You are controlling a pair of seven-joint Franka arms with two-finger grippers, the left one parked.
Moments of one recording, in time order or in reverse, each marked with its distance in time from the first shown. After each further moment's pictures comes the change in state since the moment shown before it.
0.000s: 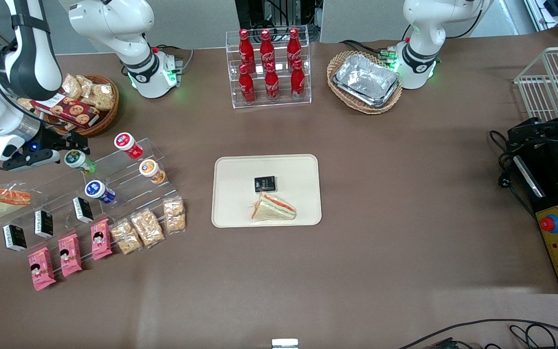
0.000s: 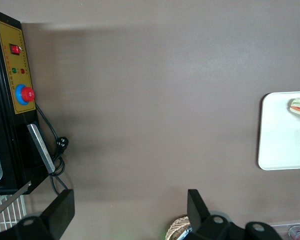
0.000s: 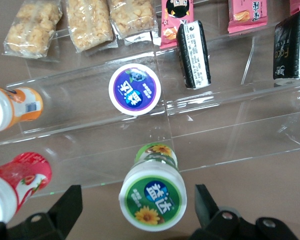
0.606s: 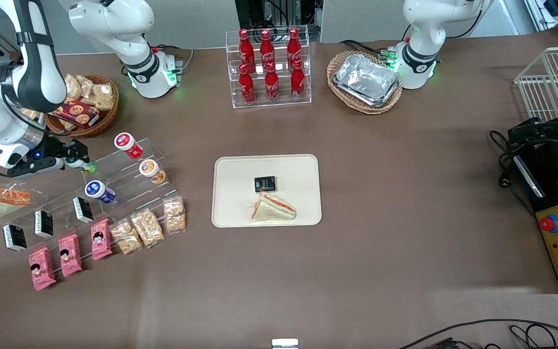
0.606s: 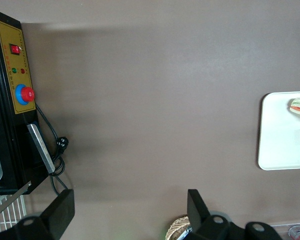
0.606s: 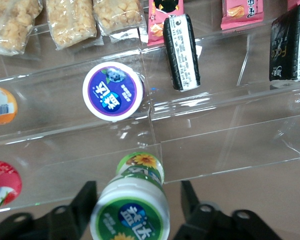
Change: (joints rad) arm -0.025 0.064 -0.003 -0.010 0.000 0.076 -0.038
